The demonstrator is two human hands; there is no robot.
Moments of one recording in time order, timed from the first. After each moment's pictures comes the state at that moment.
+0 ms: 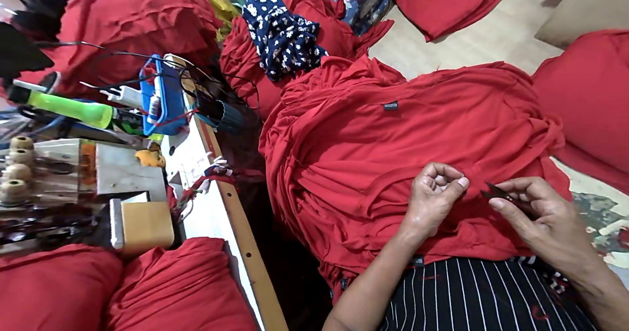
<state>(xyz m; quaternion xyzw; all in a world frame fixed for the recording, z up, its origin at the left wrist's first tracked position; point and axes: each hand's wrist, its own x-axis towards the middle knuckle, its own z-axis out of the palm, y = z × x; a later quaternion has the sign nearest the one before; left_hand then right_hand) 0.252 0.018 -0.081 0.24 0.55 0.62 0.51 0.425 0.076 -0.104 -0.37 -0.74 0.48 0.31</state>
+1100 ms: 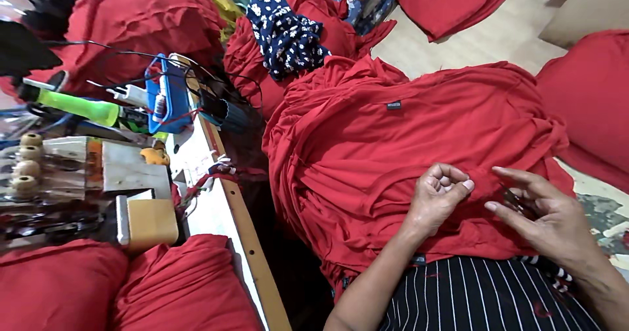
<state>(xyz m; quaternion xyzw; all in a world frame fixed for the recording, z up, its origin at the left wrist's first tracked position) 0.250 0.016 -0.083 0.26 0.54 0.60 0.52 0.423 0.080 -0.108 -0.33 -0.72 0.52 0.33</state>
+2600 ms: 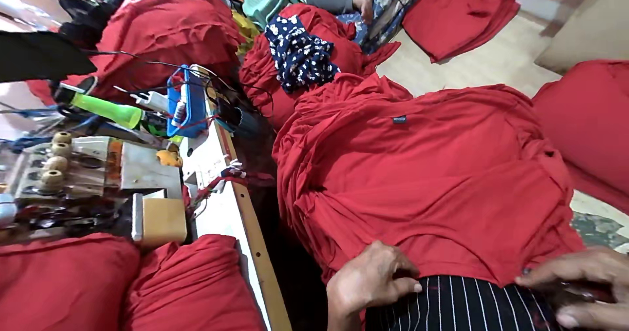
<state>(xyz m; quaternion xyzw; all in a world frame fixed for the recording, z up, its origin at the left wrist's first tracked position) 0.185 -0.098 -0.011 0.65 0.58 0.17 0.46 0.488 0.104 -0.053 -0.06 -0.80 0.59 0.01</state>
